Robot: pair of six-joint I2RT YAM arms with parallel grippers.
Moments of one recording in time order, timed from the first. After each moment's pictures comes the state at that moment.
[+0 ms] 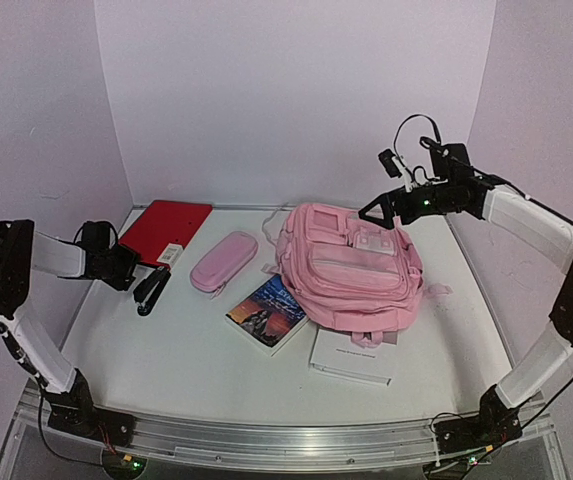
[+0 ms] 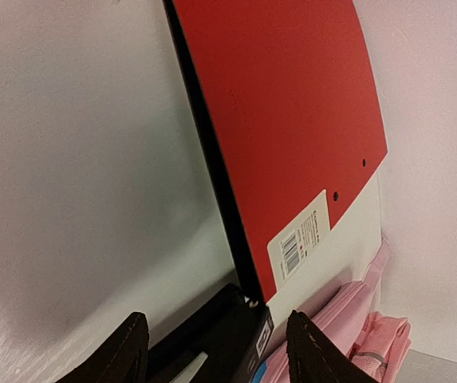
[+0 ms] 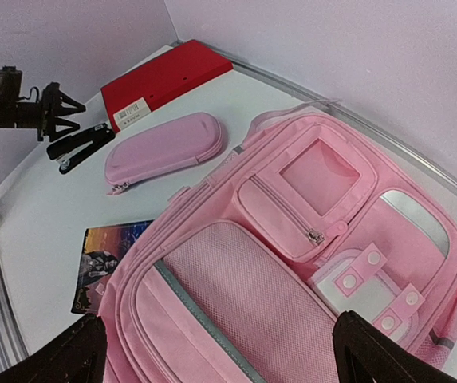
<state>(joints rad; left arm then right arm) 0.02 1.64 0.76 0.13 0.17 -1.12 0.32 1.59 1.42 -0.48 -0.54 -0.15</state>
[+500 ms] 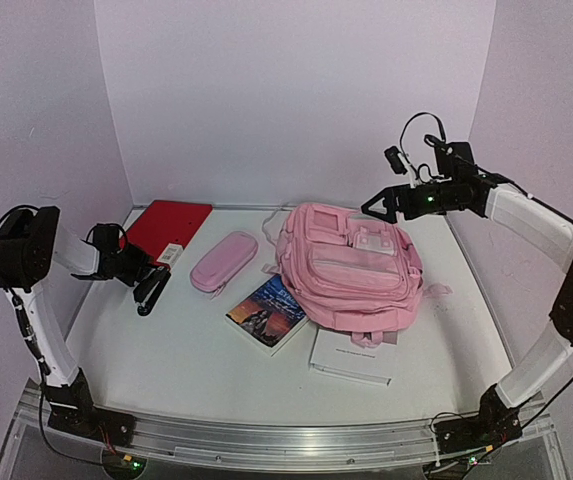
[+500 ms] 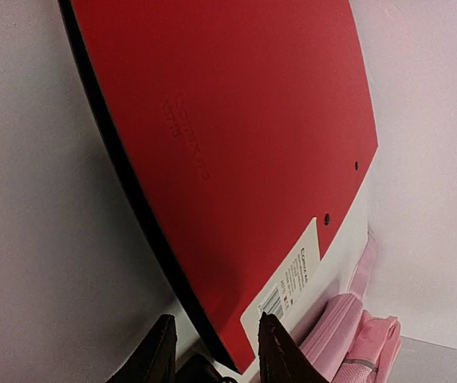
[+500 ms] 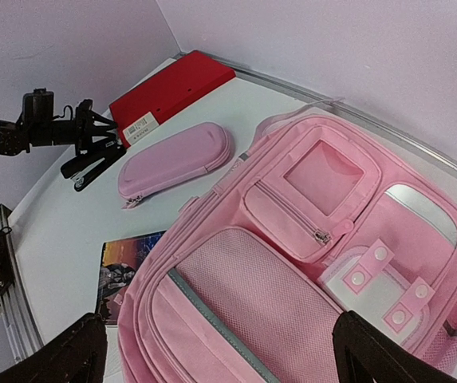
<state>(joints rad) 0.03 1.90 0.87 0.35 0.28 -1.13 0.29 1.59 1.43 -0.48 -0.59 -0.07</state>
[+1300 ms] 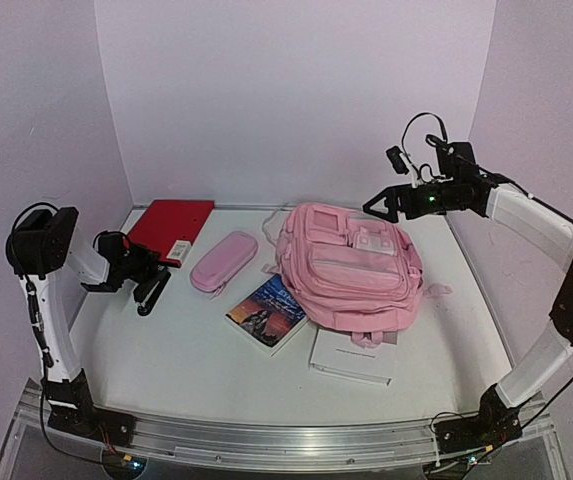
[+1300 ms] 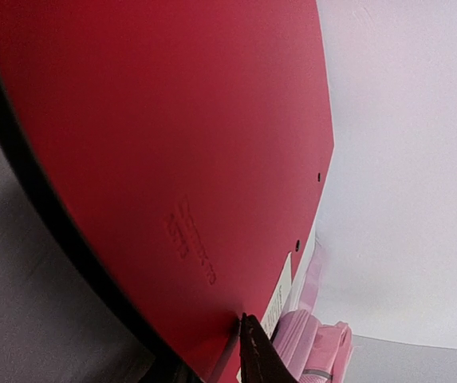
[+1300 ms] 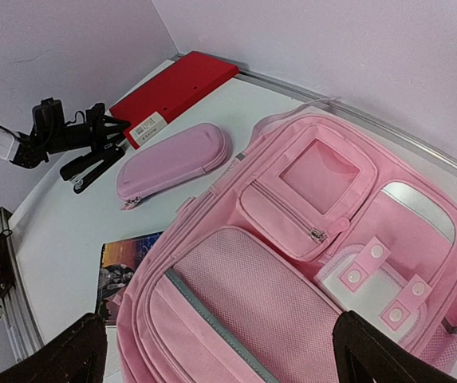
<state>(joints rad) 0.03 2.10 0.88 0.74 0.37 -1.29 0.28 1.59 1.43 -0.48 -0.60 -0.06</state>
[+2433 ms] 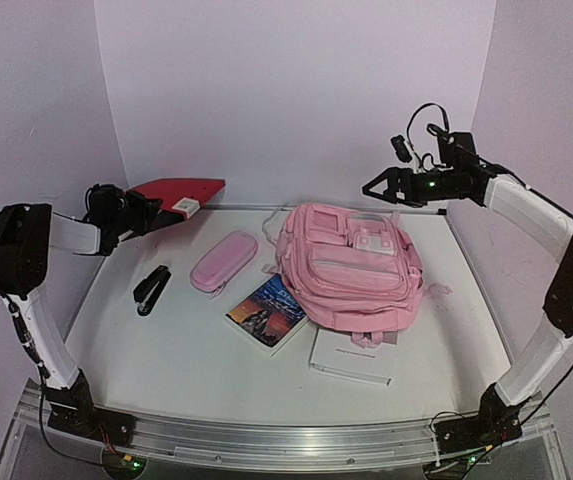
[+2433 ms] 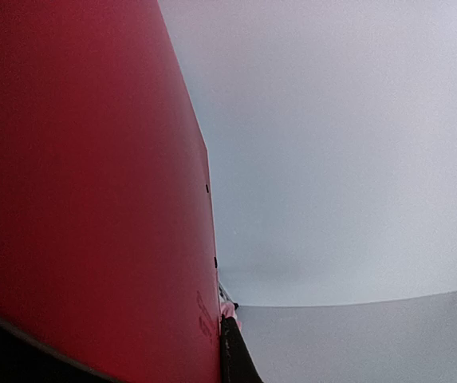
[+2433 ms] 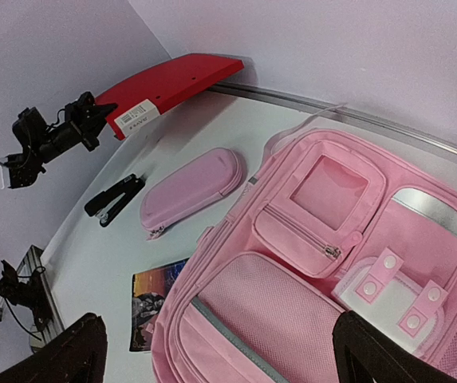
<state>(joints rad) -0.03 1.84 1.03 0.62 0.41 -1.33 0.25 1.64 1.53 -0.48 -0.66 0.11</state>
